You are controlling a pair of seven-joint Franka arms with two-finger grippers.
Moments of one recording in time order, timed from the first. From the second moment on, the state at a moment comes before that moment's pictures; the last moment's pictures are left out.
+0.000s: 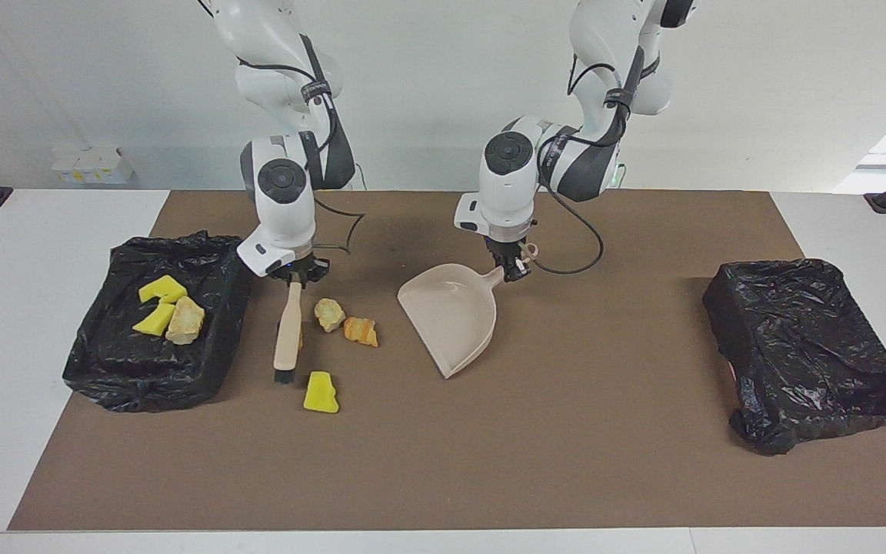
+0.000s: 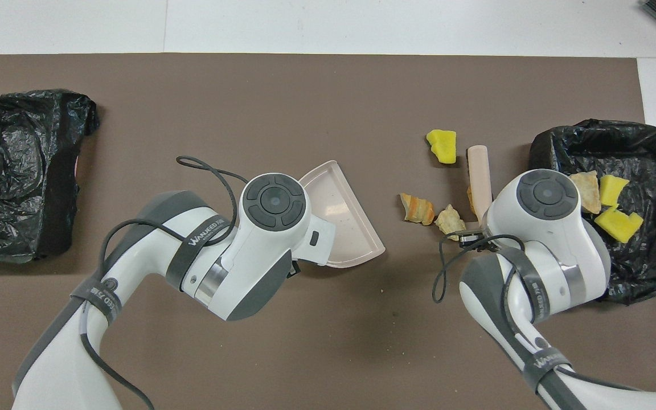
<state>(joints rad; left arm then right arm) -0.55 0.23 -0.12 -1.85 0.06 1.96 0.45 0.10 0.08 0.13 -2.18 -0.16 2.08 0.30</state>
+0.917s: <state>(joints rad) -0.55 0.23 -0.11 -1.87 0.06 1.97 0.45 -0.03 0.13 0.12 -1.99 -0.10 1.87 -0.04</state>
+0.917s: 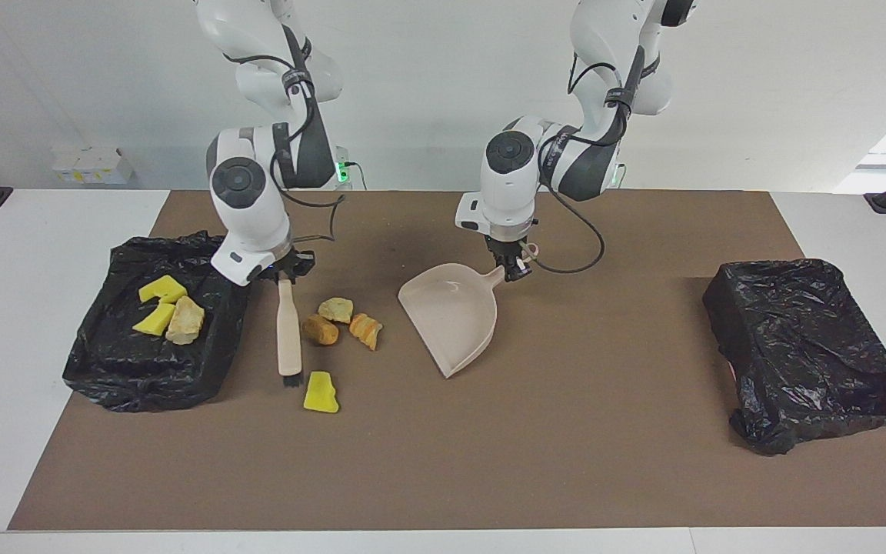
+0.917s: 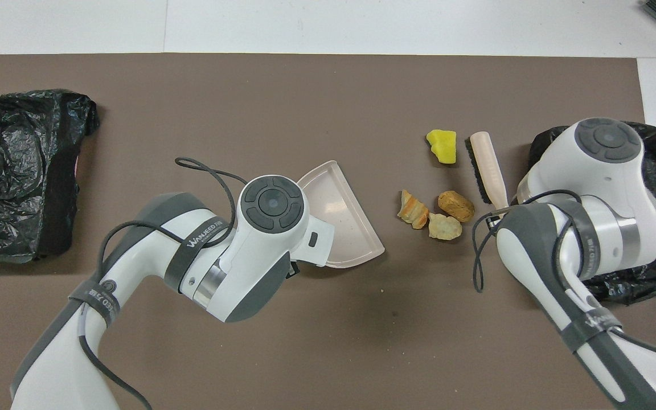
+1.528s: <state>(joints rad) -0.55 0.22 -0.11 -1.88 0.06 1.97 0.45 -0.01 0.01 0.13 -2.27 -0.03 1.98 0.01</state>
